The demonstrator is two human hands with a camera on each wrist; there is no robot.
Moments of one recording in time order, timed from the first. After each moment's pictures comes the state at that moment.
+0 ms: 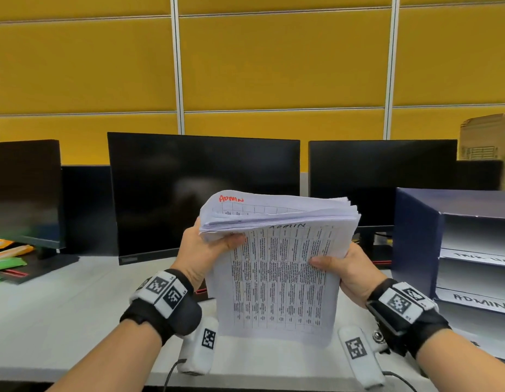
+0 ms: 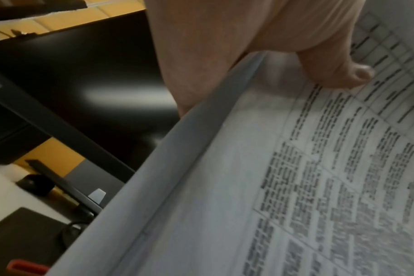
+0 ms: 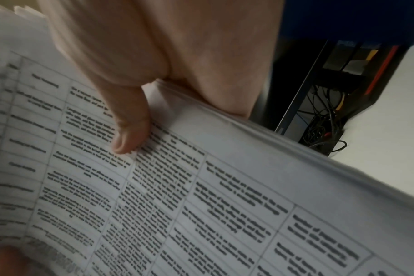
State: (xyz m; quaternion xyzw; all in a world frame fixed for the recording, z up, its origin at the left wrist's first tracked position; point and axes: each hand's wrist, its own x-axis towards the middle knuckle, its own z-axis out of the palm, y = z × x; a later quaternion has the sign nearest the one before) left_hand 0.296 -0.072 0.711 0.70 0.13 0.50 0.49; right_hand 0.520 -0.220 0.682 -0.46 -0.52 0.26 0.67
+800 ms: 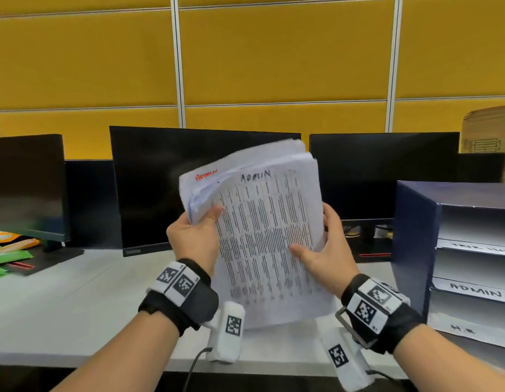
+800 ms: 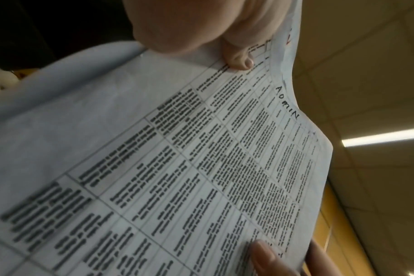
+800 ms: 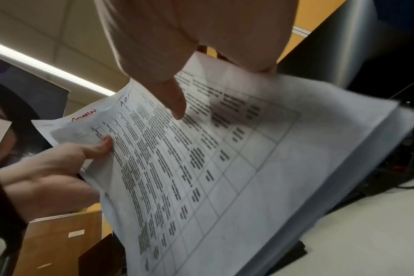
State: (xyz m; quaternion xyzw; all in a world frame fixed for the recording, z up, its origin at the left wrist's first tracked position) left_hand 0.306 -0.094 0.721 0.48 0.21 0.69 0.50; right_hand 0.484 -0.207 0.683 -0.58 -0.51 0.02 0.64
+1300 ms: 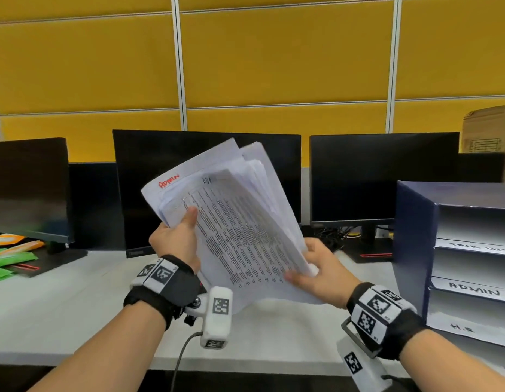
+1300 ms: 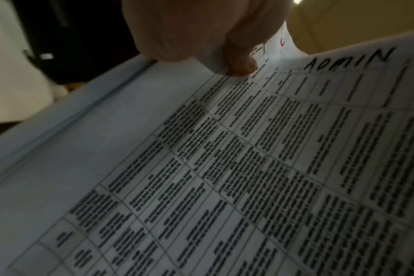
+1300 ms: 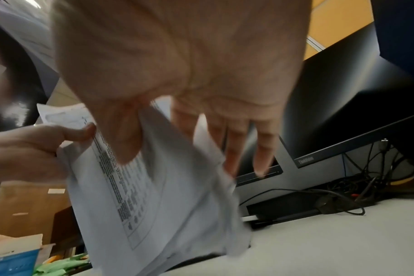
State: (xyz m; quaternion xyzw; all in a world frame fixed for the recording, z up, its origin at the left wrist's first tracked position) left_hand 0.289 -0.068 0.721 0.37 0.24 0.69 0.58; right_hand 0.491 -0.209 0.666 -0.67 -0.60 0.04 0.44
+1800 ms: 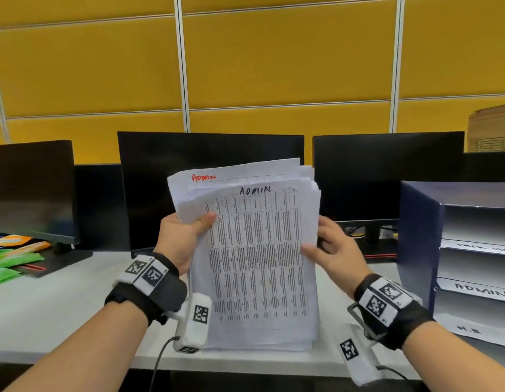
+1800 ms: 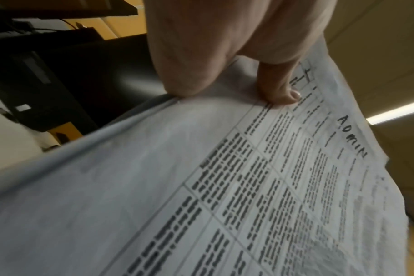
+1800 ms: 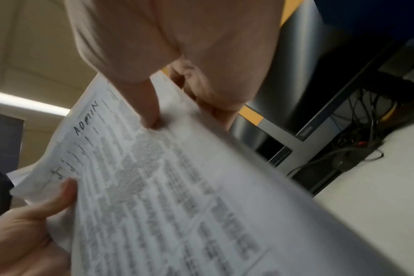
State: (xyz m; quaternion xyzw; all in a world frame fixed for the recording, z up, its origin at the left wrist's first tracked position) left_hand 0.268 -0.066 0.728 0.57 0.19 0.56 0.57; right_hand 0.497 -0.213 0.680 -0.60 -0.52 0.07 0.60
